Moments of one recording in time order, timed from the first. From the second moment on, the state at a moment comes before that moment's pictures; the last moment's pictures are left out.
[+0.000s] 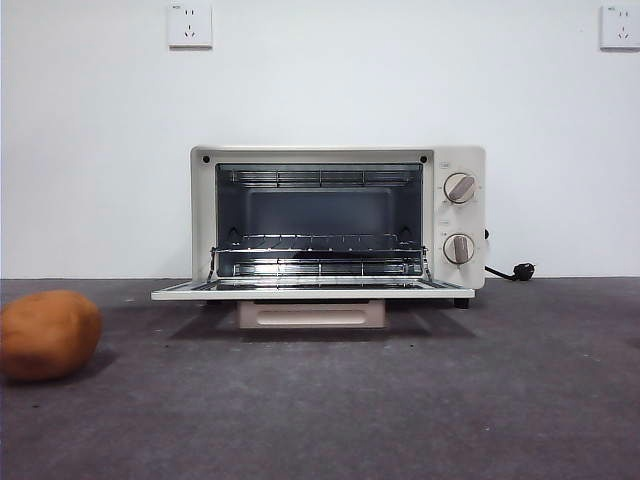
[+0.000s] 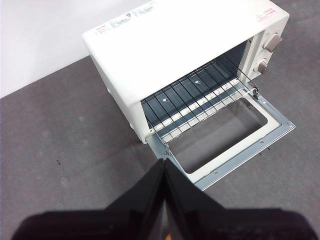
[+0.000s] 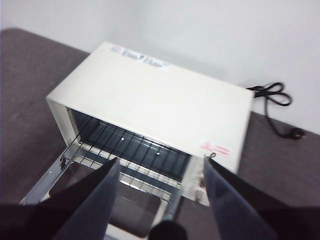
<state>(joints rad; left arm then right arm) -0.29 1.47 2.08 -1.27 0.09 0.20 0.56 1.49 2.00 -0.97 0.22 -0.06</state>
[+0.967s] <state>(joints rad) -0.25 1.47 2.08 -1.26 0.09 0.20 0.56 1.20 2.00 -1.21 0.29 -0.08</state>
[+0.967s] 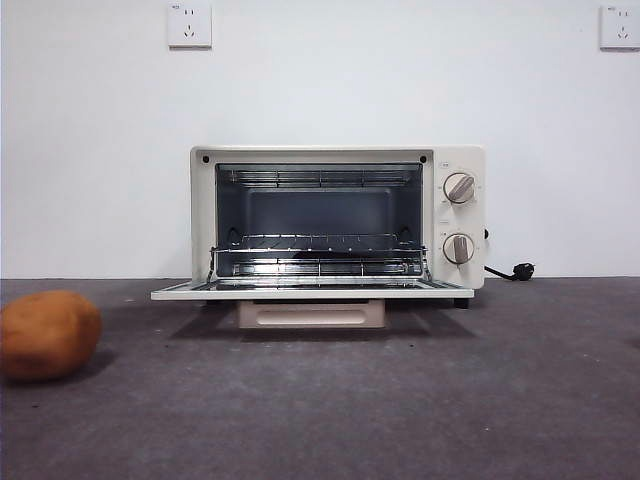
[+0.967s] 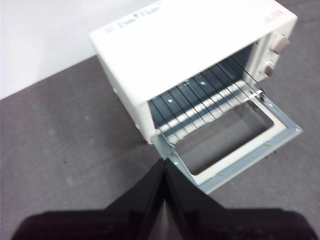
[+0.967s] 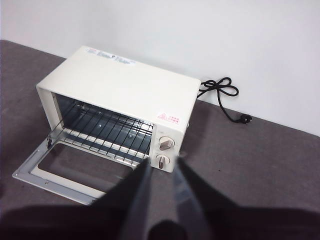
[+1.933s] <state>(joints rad) -0.03 1.70 1.63 -1.00 0.43 0.17 0.56 1.16 2.00 -1.28 0.28 -0.08</state>
